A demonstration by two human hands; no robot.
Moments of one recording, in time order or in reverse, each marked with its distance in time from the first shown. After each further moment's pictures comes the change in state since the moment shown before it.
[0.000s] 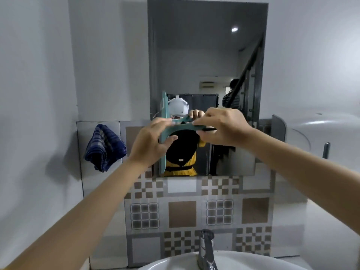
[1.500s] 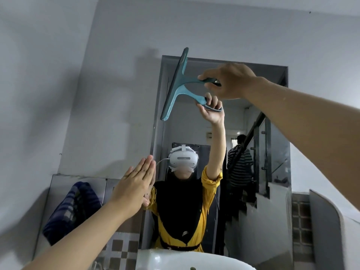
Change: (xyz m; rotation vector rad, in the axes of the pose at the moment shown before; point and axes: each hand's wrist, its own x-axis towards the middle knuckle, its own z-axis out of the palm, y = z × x) left_hand 0.039 -0.143 0.052 0.603 -0.337 -0.169; right_hand 0.231 0.148 -0.036 -0.360 -0.038 0.053
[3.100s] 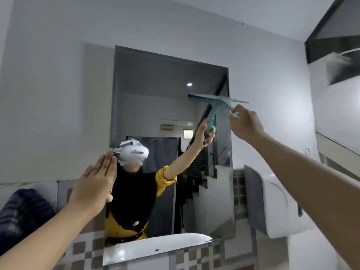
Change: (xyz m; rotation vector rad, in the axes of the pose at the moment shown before) left_hand -0.001 0.007 0.002 -0.011 0.068 -0.017; right_hand -0.180 0.037 0.013 0.173 0.004 0.862
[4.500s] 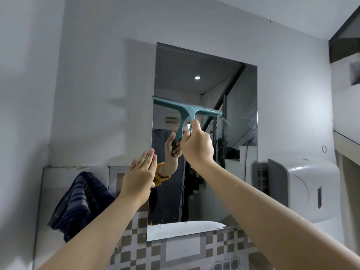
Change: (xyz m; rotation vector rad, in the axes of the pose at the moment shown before) left_hand -0.018 -0.009 -0.002 -0.166 0.048 0.121; right_hand -0.130 -0.213 0.089 0.244 -0.010 0.029
